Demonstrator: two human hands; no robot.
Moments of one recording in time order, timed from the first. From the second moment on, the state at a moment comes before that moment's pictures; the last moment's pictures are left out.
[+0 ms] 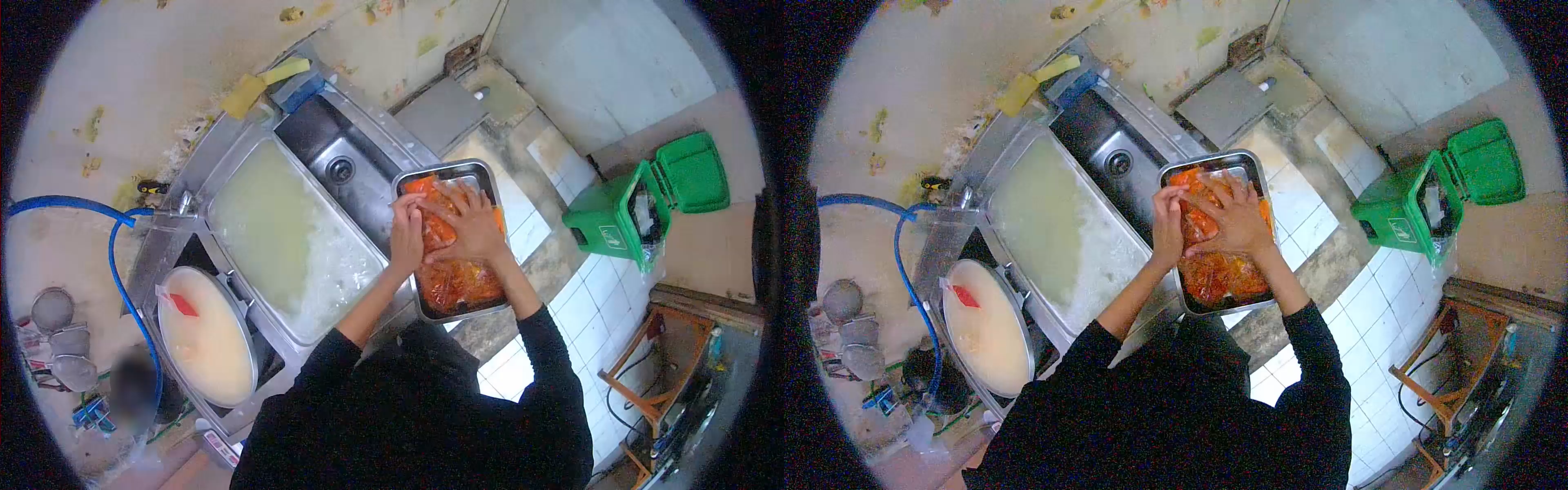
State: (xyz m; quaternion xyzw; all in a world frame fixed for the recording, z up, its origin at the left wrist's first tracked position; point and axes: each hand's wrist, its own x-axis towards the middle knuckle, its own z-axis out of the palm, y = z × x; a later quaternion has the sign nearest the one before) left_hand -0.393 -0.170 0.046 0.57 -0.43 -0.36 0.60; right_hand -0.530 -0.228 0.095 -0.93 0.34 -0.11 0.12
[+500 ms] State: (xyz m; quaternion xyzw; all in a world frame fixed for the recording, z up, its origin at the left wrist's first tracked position) left_hand -0.404 -0.072 0.004 0.43 -0.15 -0.72 0.52; right_hand -0.529 -0.223 0.083 -0.91 0.35 -0.13 0.15
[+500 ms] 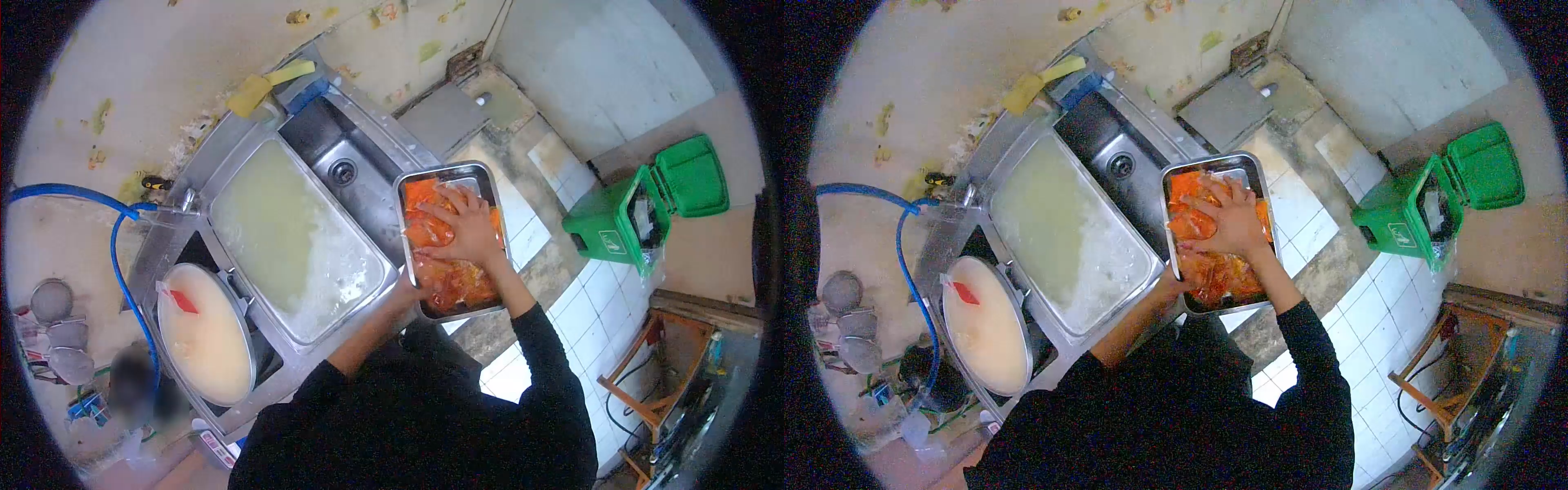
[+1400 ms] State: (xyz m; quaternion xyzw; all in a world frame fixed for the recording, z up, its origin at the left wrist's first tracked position) left_hand -0.265 -0.048 0.191 0.67 -0.15 -0.56 0.46; right_hand -0.365 -0.190 0.116 -0.78 0.27 -0.31 0.47
